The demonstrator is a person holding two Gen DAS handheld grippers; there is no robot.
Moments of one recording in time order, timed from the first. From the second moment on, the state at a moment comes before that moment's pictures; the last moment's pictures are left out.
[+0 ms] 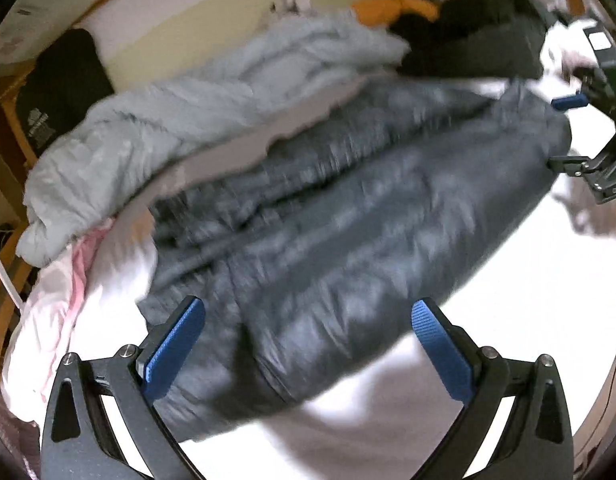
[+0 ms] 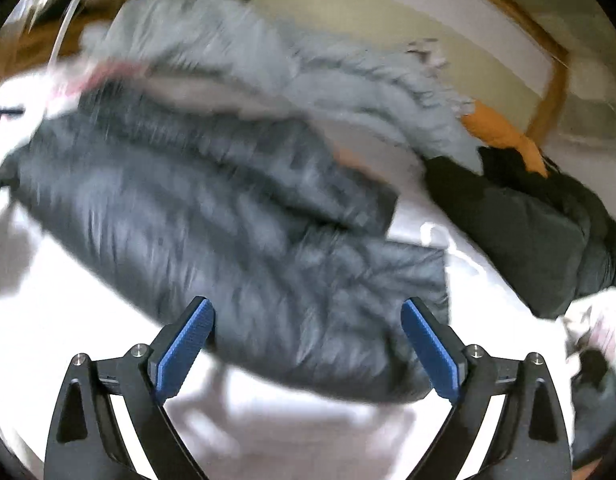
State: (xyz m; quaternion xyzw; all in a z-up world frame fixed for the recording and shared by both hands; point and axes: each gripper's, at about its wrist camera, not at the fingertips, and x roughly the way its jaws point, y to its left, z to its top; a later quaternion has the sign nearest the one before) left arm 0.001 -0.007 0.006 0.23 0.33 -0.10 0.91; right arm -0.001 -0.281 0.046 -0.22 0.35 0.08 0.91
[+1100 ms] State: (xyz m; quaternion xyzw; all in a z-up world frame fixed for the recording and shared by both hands) left arm -0.021 0.033 0.015 0.17 0.34 -0.02 0.92; right arm -0.019 -0.280 0.046 -0.19 0.38 0.08 0.90
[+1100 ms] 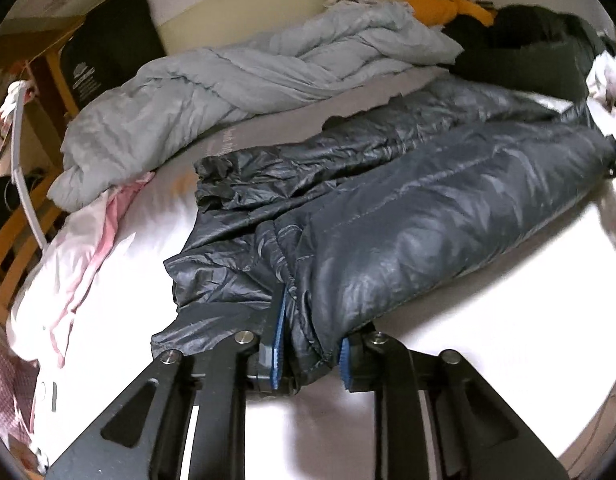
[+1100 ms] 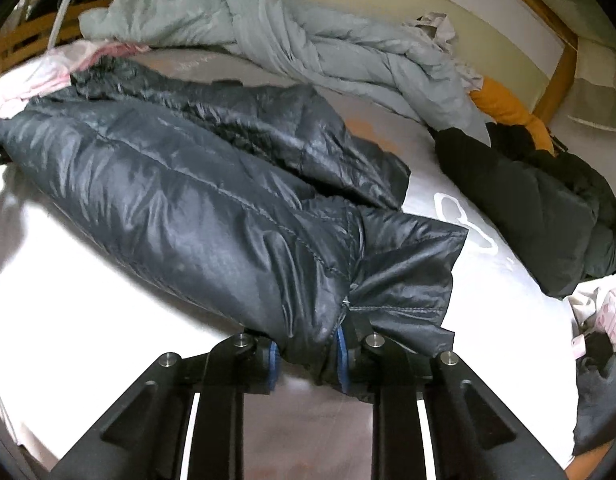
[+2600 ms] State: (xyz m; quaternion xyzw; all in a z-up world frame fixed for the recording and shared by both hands) left arm 0.170 0.096 0.045 0.12 0.31 0.00 0.94; right arm 0.173 -0.264 0.075 -0.13 0.36 0.08 0.92
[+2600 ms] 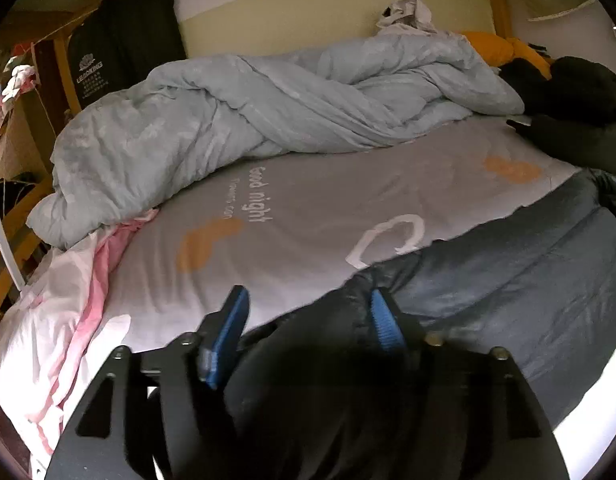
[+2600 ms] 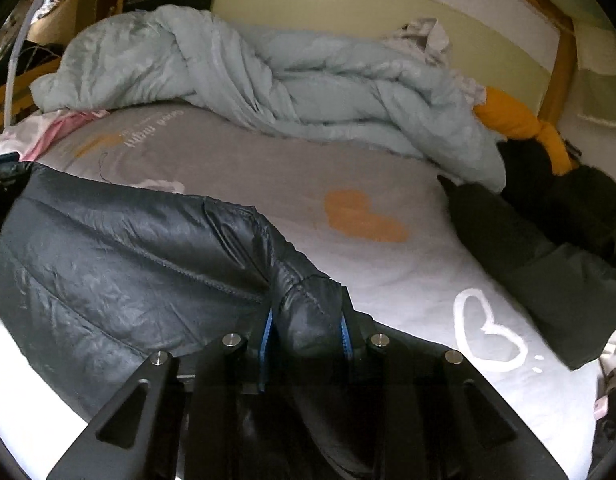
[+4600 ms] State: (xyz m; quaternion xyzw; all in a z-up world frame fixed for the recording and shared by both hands) left arm 0.094 0.116 0.091 0.02 0.25 -0.02 0.97; right arm 0.105 -0.353 0.093 0.05 0.35 0.06 0.93
